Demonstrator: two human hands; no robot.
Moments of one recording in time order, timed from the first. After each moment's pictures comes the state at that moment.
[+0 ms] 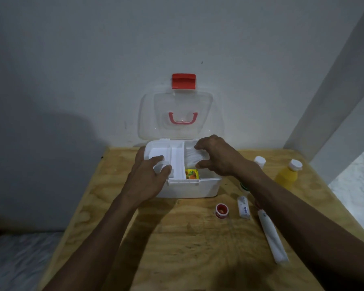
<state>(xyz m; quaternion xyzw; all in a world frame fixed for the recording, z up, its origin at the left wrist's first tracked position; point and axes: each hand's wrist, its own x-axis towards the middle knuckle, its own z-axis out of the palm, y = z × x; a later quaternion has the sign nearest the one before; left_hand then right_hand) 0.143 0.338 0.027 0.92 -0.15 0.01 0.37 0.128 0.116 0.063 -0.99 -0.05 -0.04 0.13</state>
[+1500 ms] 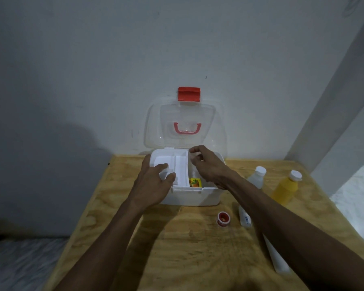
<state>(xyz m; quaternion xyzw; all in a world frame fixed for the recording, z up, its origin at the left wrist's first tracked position) 0.144 0.337 0.027 0.92 -0.16 0.02 0.36 0.135 0.148 0.053 -0.87 0.09 -0.02 0.48</state>
